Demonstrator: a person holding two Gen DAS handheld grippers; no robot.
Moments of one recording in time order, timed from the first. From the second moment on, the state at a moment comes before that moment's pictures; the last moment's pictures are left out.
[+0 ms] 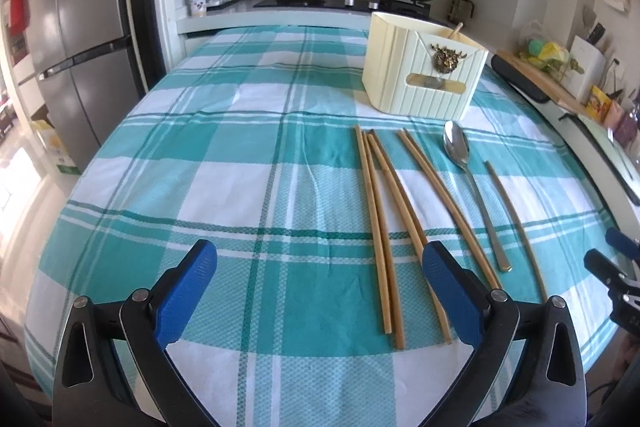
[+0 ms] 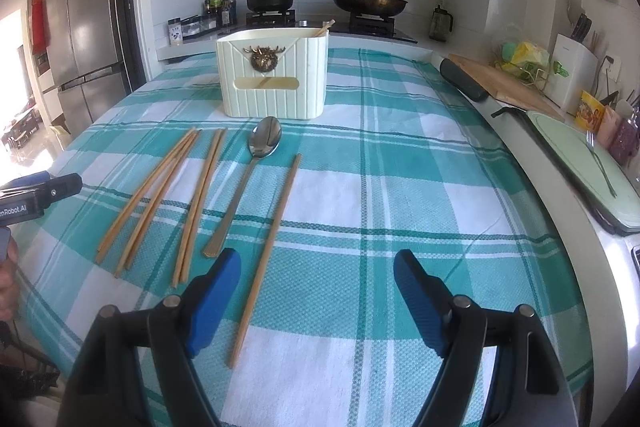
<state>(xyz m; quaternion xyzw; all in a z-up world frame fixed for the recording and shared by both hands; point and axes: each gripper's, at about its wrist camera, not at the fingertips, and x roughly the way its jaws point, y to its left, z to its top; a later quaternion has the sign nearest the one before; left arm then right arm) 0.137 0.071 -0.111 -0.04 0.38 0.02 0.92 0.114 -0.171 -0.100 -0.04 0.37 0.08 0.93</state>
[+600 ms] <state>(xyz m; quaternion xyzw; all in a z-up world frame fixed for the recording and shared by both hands) 0.181 0.092 -0.129 -0.06 0.42 0.02 0.91 0.114 -0.173 -0.104 -0.05 0.37 0.07 0.92</state>
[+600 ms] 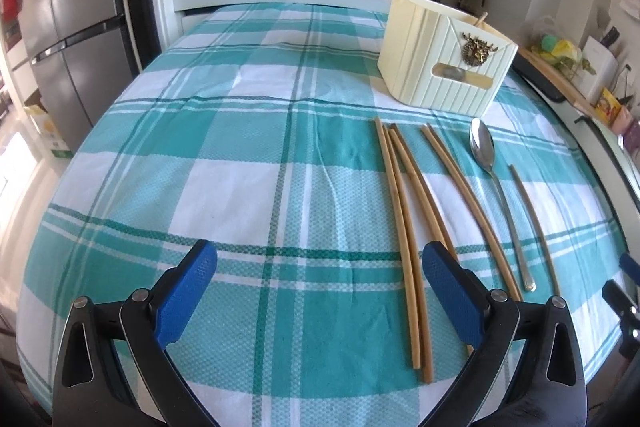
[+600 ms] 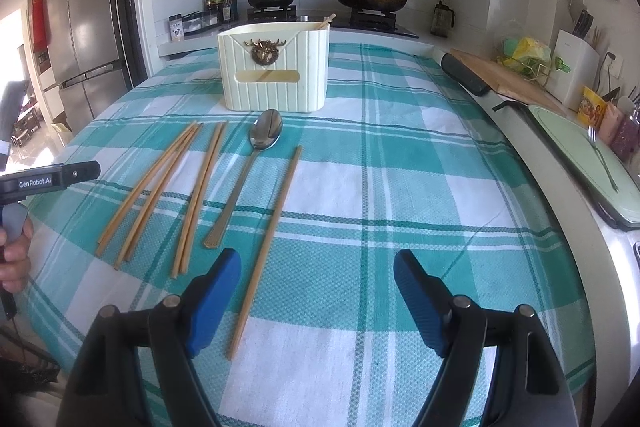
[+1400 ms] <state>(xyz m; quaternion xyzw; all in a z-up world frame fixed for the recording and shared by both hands) 0.244 0.067 -0.160 0.02 0.46 0.02 0.89 0.117 -0.170 -0.104 -0.05 0.38 0.08 0.92</state>
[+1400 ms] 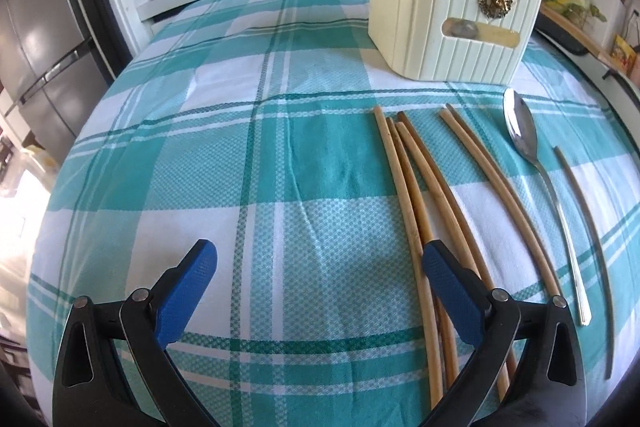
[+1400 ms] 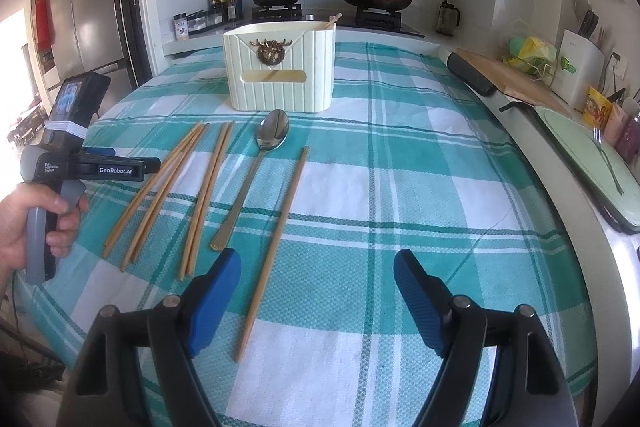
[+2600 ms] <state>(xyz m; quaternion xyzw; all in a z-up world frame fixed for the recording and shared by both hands) 0.326 0.055 -0.157 0.03 0.52 -0.09 0.85 0.304 -0.123 -0.147 -0.03 0.54 0.14 0.83</state>
